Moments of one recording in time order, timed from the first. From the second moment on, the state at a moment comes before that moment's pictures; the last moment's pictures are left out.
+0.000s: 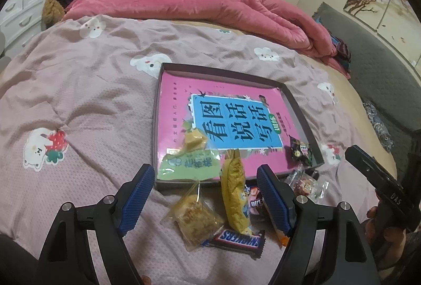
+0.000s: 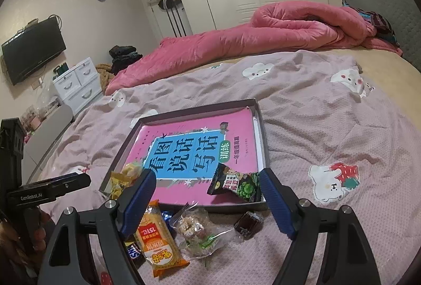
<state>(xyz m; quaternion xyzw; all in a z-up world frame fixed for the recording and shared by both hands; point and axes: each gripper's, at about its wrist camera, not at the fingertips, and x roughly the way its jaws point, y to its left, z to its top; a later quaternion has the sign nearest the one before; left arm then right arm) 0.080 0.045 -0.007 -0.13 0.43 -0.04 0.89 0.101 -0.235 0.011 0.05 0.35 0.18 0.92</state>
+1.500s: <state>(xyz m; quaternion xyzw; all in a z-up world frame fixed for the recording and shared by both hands) 0.066 0.012 -0.045 -0.10 0.51 -0.08 0.85 0.073 -0.207 -0.012 -0.02 0.41 0.19 0.89</state>
